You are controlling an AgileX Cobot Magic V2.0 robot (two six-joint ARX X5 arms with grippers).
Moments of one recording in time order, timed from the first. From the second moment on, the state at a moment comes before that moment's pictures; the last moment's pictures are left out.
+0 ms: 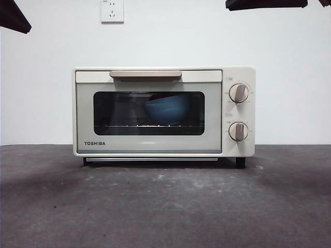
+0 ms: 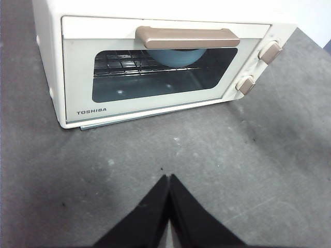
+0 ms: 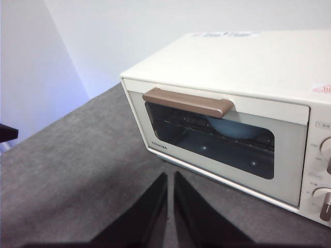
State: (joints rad) left arm -0.35 0.69 0.72 -0.46 0.23 -0.17; right arm 0.68 0.80 0.60 0.06 -0.07 0.25
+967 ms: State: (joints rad) left arm -0.02 0.07 0.12 -0.13 0.10 0.02; right arm 0.68 0.80 0.60 0.06 -0.07 0.25
